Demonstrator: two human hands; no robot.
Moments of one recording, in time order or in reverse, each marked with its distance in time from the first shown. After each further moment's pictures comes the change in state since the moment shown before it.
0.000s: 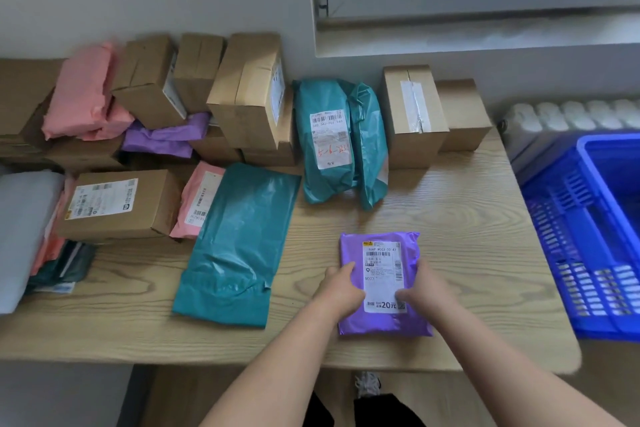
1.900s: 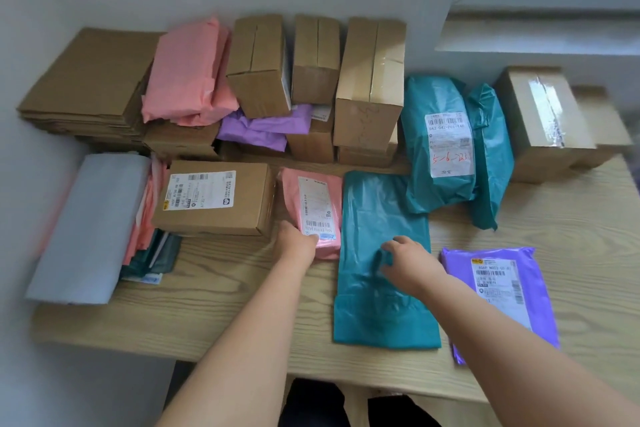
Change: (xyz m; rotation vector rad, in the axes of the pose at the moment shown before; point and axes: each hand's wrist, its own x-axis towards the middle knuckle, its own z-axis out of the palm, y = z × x) left_hand 0.031 -0.140 -0.222 -0.397 0.519 -0.258; right_hand 0.002 -0.203 0.112 -0.542 -0.057 -0.399
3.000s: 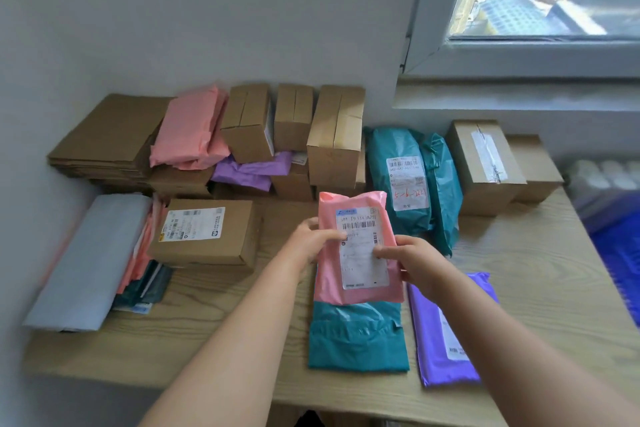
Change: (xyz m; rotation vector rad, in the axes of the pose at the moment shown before) left_hand -0.074 0.074 -0.005 -0.419 -0.369 0.133; right_hand -0.058 0.030 -0.081 1.200 0.007 0.008
